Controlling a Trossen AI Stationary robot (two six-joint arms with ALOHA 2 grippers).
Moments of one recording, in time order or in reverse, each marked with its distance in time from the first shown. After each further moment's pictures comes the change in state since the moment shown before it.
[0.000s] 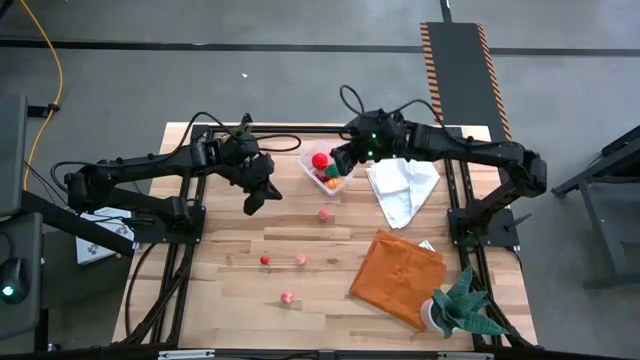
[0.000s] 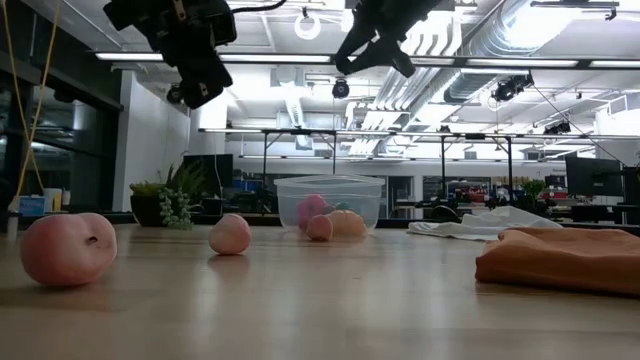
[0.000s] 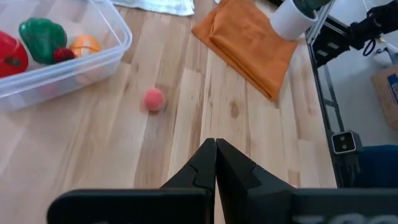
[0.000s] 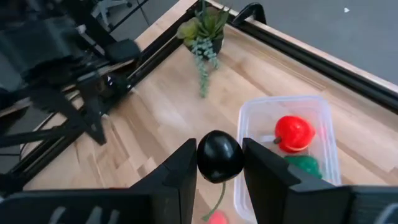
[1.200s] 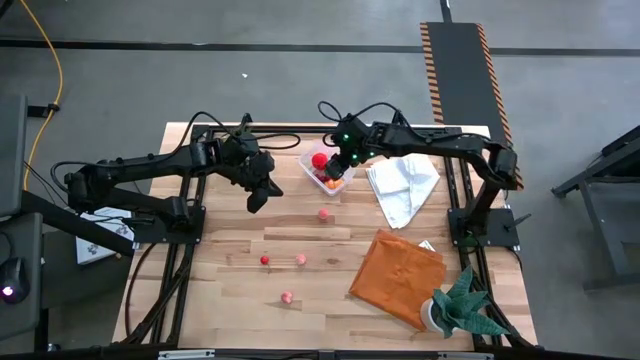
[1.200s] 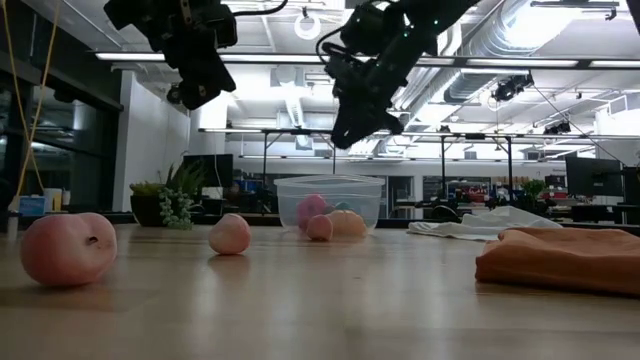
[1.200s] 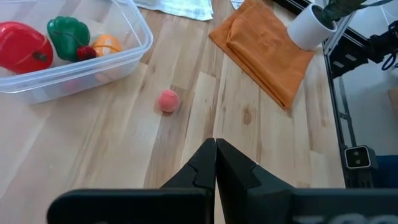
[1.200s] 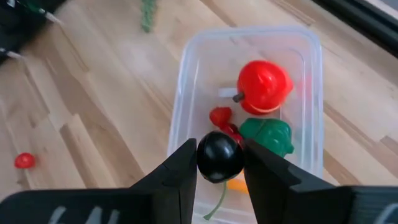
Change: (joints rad) left arm 0.000 0.000 0.000 0.009 -0.063 -0.053; right arm -0.096 0.247 0.001 -0.052 -0.095 -0.124
